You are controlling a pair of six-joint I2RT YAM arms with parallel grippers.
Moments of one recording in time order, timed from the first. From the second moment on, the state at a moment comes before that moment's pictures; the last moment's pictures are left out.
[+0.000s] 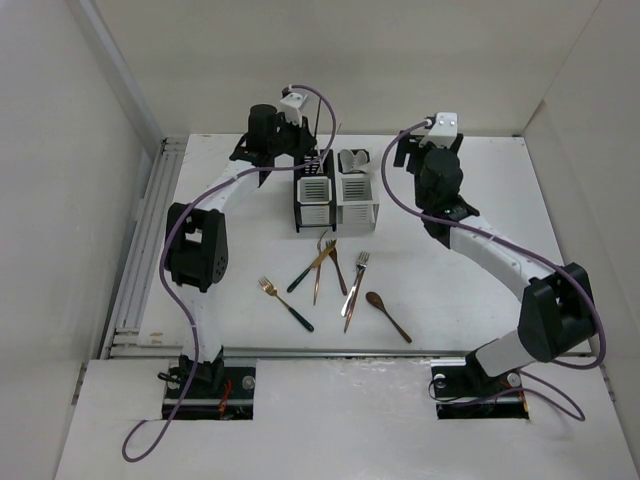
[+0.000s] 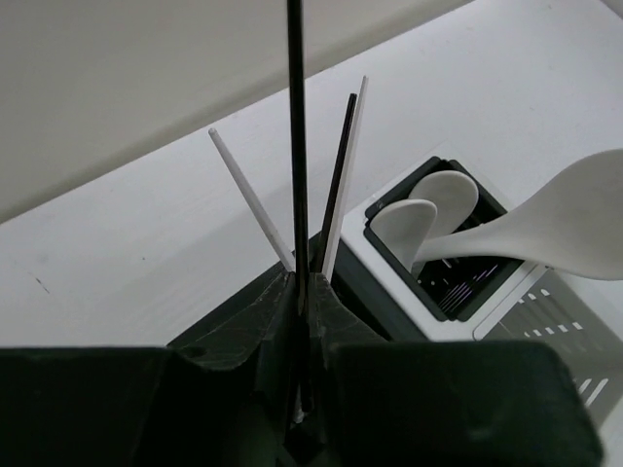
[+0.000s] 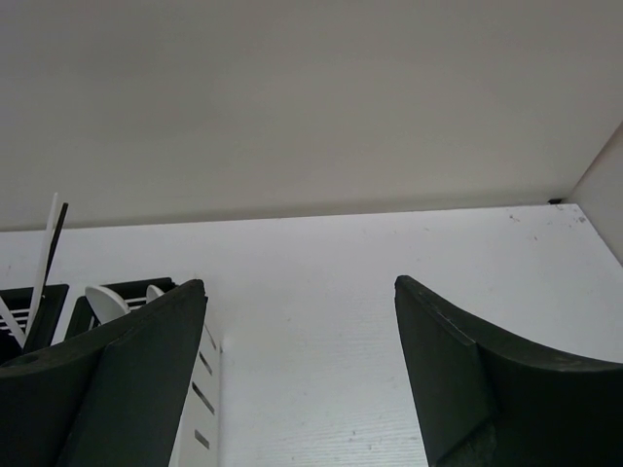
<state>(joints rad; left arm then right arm) -0.29 2.05 1.72 0.04 0.41 -0.05 0.44 1.49 1.10 0.45 0.54 -0.03</state>
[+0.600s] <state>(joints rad) -0.29 2.01 1.77 -0.22 0.36 0.00 0.47 1.44 1.09 0.30 0.45 -0.09</state>
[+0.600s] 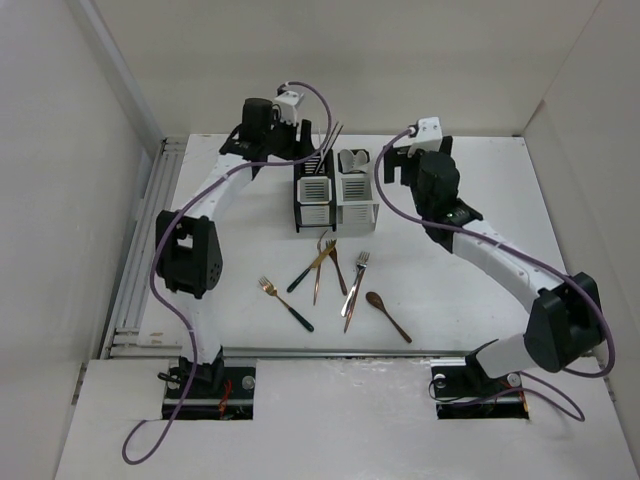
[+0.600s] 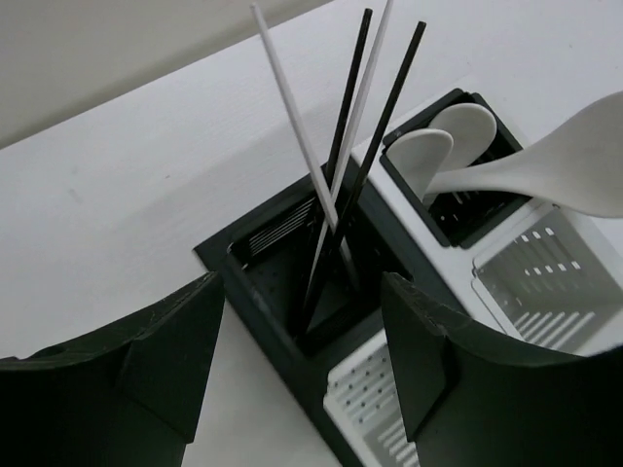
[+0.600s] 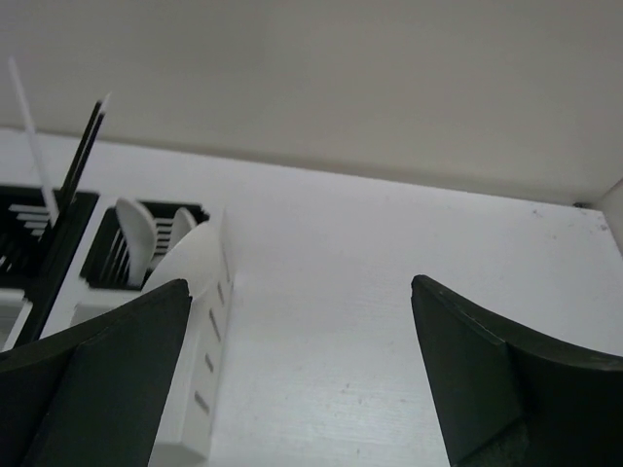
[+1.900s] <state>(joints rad) 0.03 1.28 1.25 -0.52 0.11 -0.15 0.87 1.44 0.73 -0.44 0.13 0.53</state>
